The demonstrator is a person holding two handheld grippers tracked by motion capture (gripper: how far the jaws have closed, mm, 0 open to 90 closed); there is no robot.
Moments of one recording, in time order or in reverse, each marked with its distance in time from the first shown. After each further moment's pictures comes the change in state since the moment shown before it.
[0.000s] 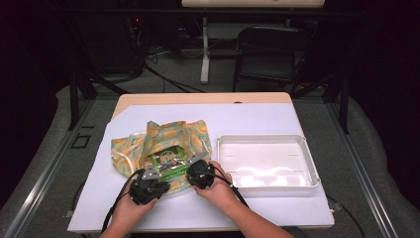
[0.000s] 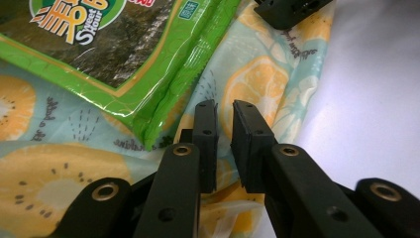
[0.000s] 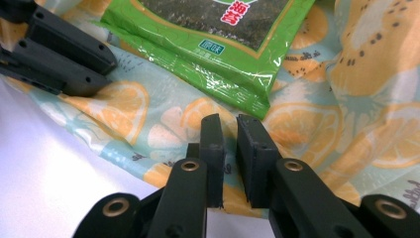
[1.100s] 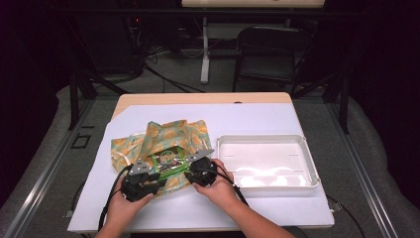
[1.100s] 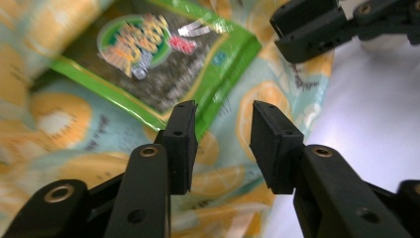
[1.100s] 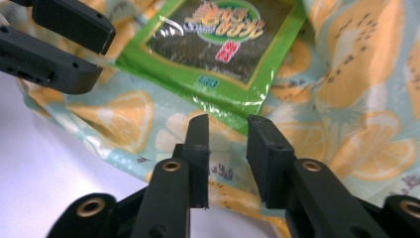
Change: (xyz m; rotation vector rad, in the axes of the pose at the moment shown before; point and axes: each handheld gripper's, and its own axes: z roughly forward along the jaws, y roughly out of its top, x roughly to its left) left arm 0.013 0.007 -0.028 -0.142 0.018 -0.079; right arm -0.005 0.005 -0.014 -0.108 0.026 0.059
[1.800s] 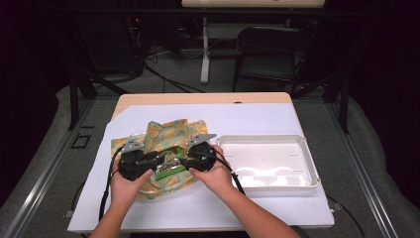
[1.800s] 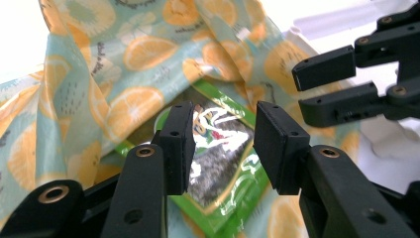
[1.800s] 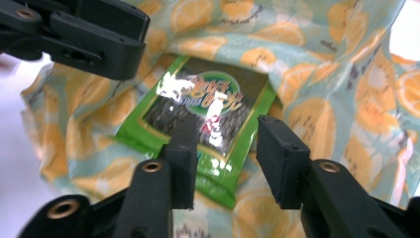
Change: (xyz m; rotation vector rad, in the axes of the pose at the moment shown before) left arm 0.026 0.043 0.002 -0.126 0.040 -0.167; right arm -0.016 0.038 -0.006 -0.092 0.021 0.038
